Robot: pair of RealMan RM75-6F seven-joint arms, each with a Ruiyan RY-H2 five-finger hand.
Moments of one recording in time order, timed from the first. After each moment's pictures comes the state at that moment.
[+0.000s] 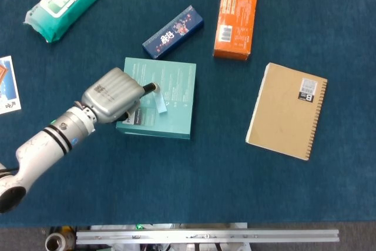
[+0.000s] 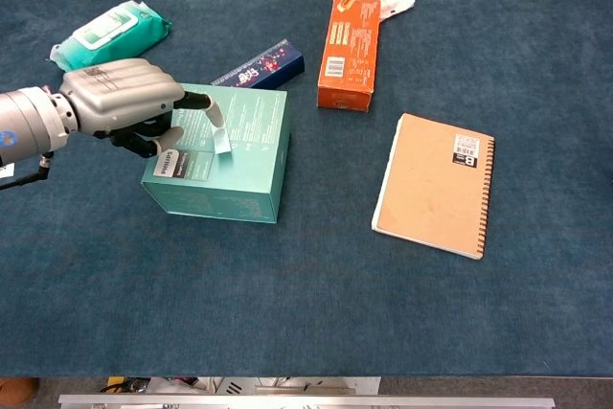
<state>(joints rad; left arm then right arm) -0.78 -1.18 0.00 -1.76 1.39 0.82 0.25 0.37 -1.14 0.24 -1.69 -1.30 1.36 -0.17</state>
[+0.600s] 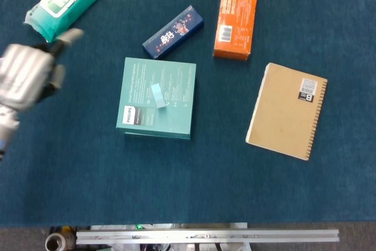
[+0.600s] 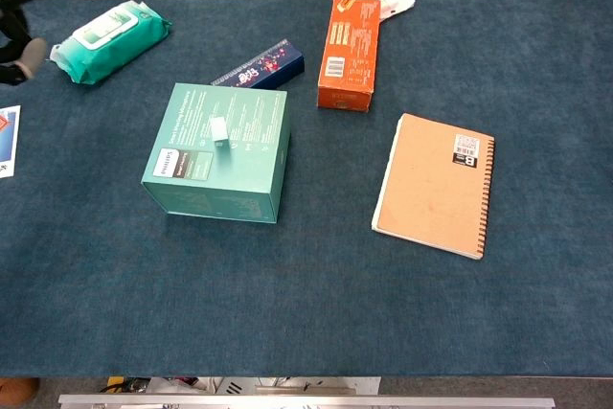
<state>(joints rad) -0.48 -1.09 -0.02 -1.68 1.41 1.29 0.11 0.29 -1.08 0.22 -1.71 -1.24 1.40 -0.18</state>
